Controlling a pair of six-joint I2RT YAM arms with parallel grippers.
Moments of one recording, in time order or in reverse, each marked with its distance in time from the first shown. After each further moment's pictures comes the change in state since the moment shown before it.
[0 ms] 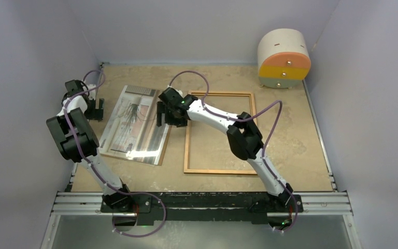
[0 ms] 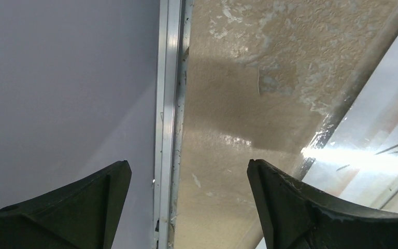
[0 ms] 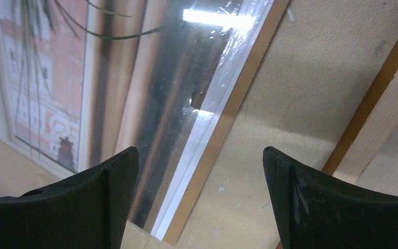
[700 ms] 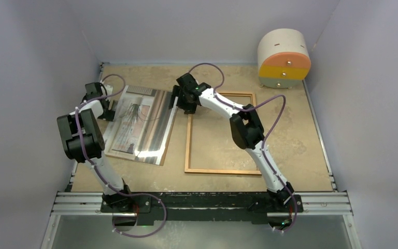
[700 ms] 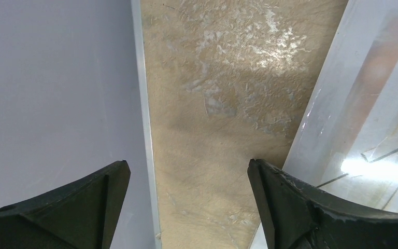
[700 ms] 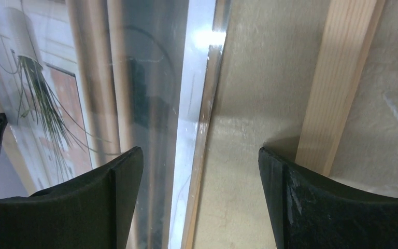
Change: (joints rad) left arm -0.146 -0.029 -0.166 0.224 -0.163 0.073; right arm -0.183 0.137 0.113 0.064 -0.100 0.059
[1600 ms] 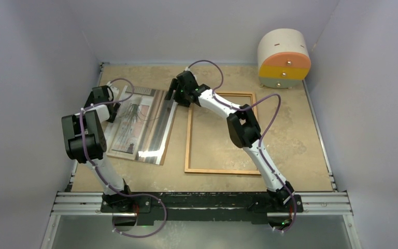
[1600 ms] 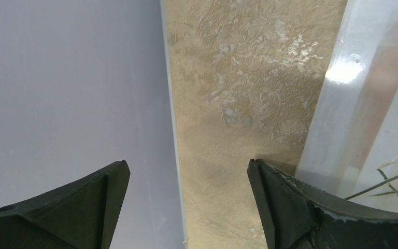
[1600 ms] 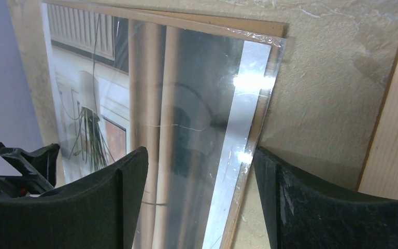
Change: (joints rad) left arm -0.060 -0.025 -0.128 0.235 -0.132 0.147; right arm -0.022 0.095 0.074 0.236 0.002 0.046
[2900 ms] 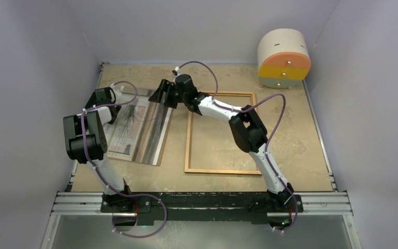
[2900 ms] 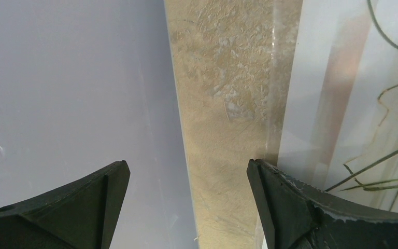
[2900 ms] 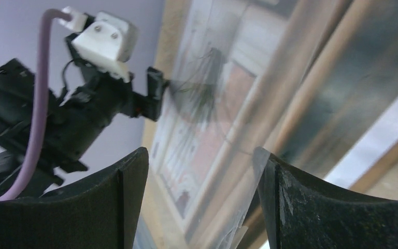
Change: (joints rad) left arm -0.027 -0.007 -0.047 0.051 -0.042 0.080; right arm 0.067 -0.187 -0.293 0.404 -0.232 0.011
